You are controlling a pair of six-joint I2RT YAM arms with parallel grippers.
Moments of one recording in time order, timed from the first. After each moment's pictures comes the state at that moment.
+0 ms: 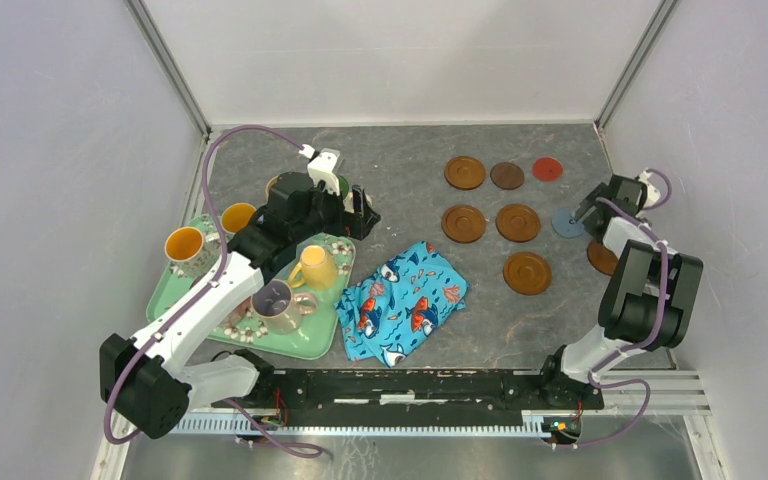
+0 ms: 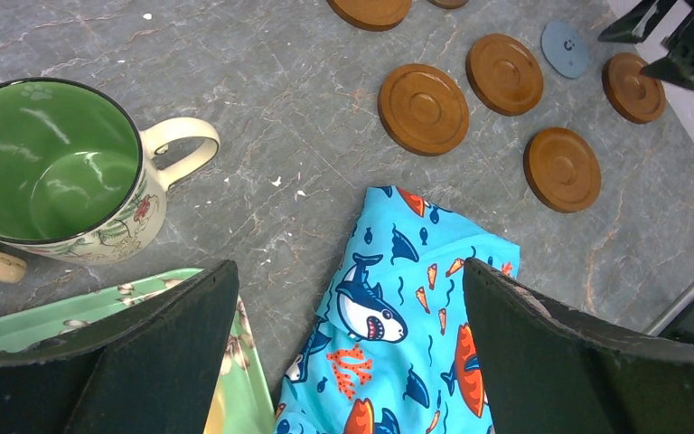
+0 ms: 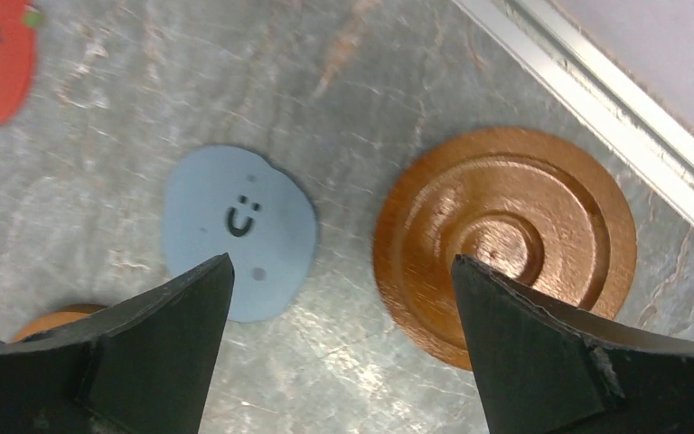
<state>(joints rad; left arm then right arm) -0.53 1.15 0.97 -0.24 0.12 -0.27 -0.35 1.62 0.93 -0.11 0.23 0.43</state>
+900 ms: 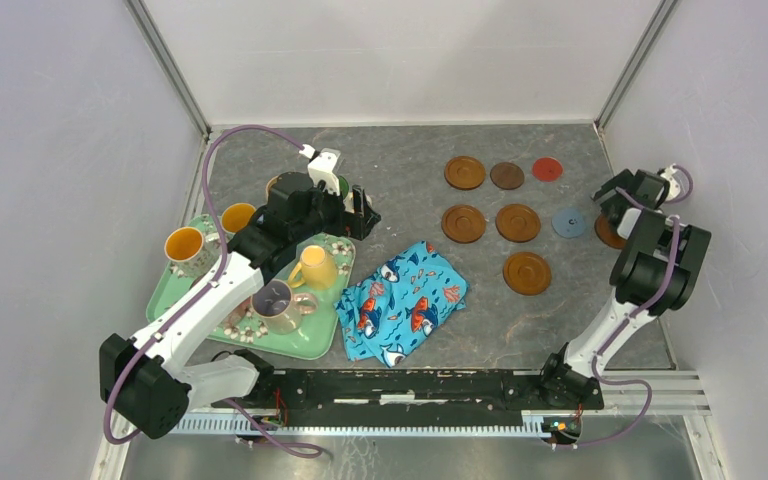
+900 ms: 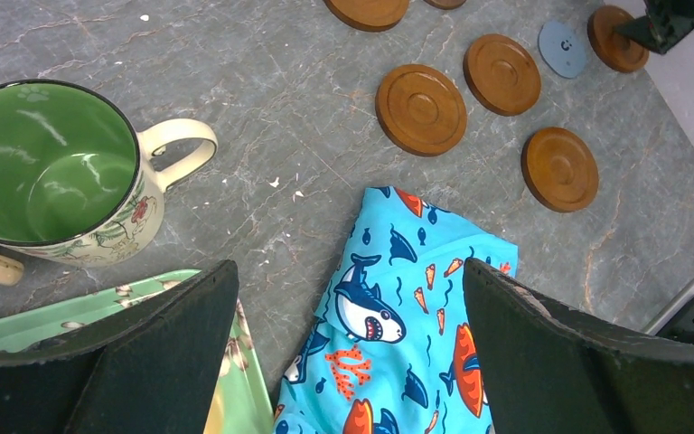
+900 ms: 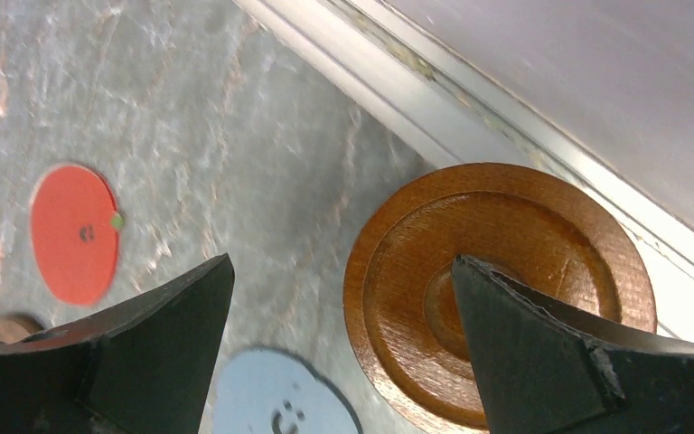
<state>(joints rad) -0.53 1.15 0.97 -0.23 0.13 -0.27 -0.49 1.86 1.01 0.19 0.06 0.51</state>
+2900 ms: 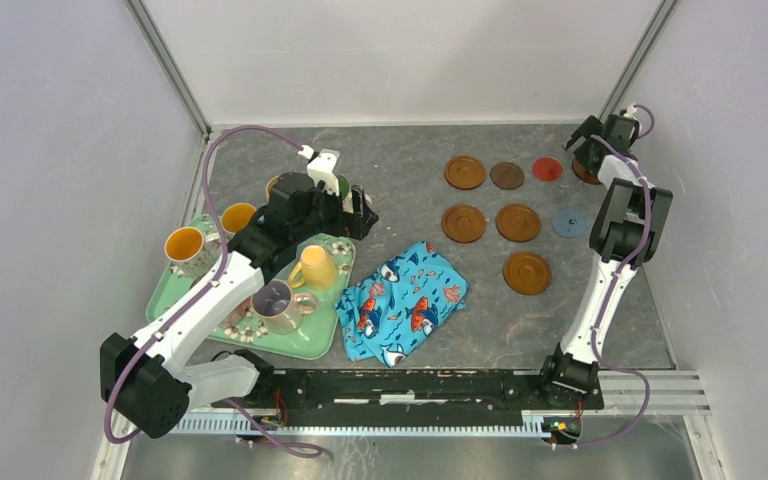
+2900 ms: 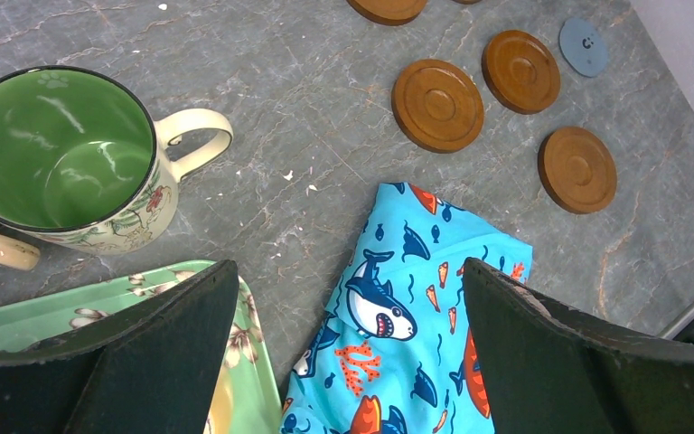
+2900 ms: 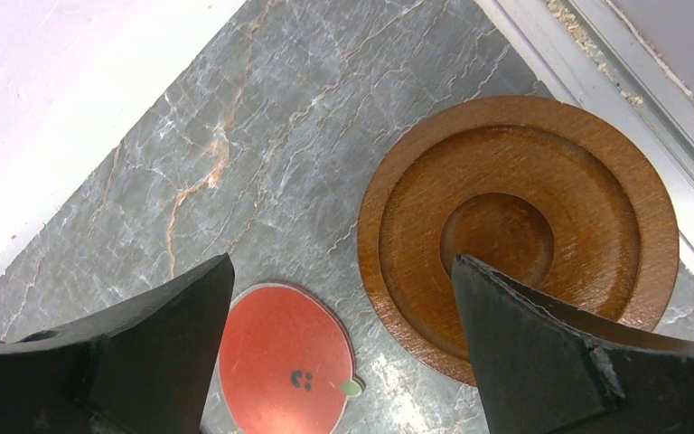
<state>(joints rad) -0.53 1.15 0.97 -0.25 0.10 -0.27 -0.32 2.38 1.84 -0.07 -0.06 0.48</state>
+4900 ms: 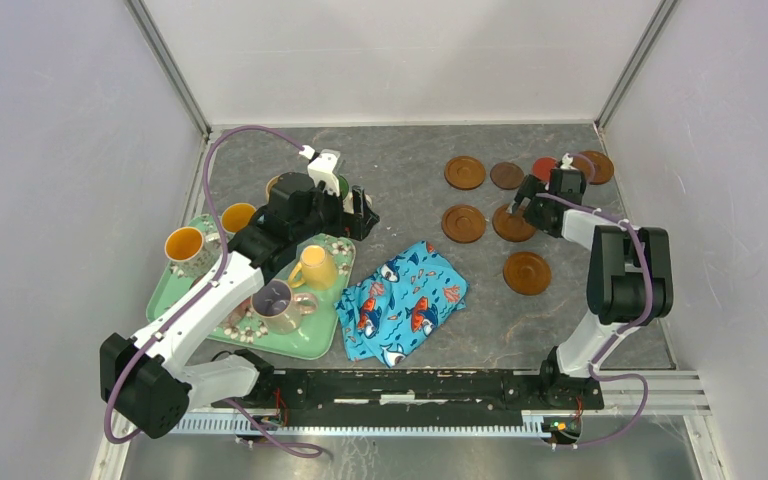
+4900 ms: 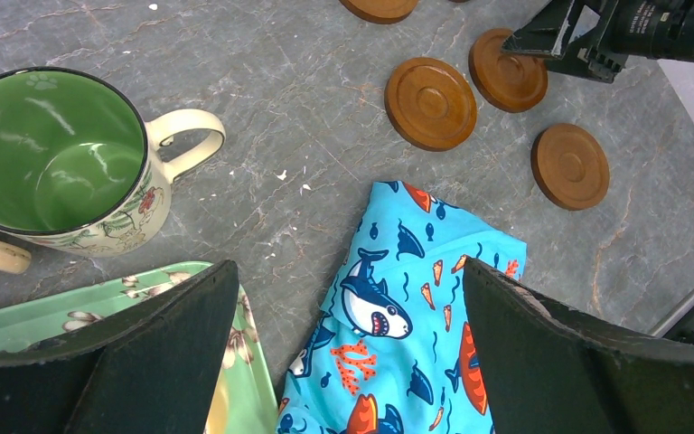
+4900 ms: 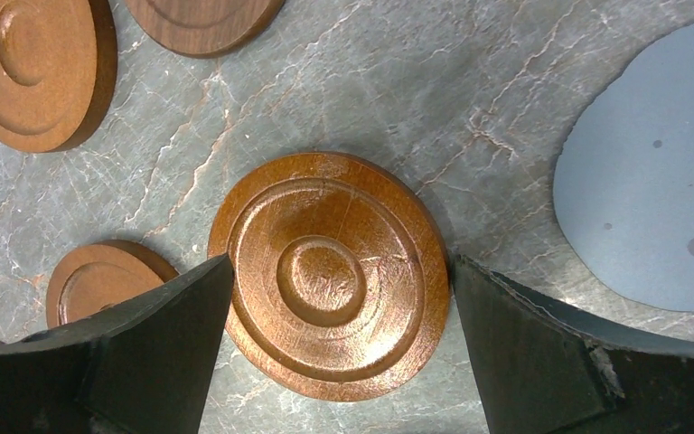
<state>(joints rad) -0.53 1.15 0.97 -0.25 0.12 -0.27 -0.07 1.74 0.93 0.01 -0.06 0.43</state>
